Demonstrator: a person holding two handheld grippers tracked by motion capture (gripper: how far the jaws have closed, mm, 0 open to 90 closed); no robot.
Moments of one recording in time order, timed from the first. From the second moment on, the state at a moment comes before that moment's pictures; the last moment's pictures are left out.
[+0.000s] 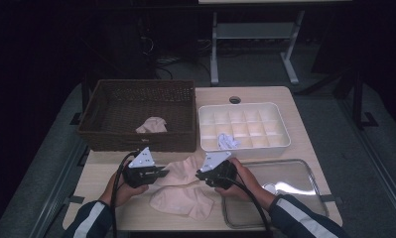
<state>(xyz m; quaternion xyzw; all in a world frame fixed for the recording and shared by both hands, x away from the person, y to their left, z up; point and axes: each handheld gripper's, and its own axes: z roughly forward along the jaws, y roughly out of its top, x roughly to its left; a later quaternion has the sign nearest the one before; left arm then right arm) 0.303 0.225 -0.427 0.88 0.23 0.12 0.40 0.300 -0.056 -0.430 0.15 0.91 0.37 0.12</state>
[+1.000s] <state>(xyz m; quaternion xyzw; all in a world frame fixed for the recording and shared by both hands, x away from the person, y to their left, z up) 0.299 0.226 -0.427 0.87 0.23 0.13 0.40 0.311 -0.048 -0.436 0.11 0.92 0.35 0.12</state>
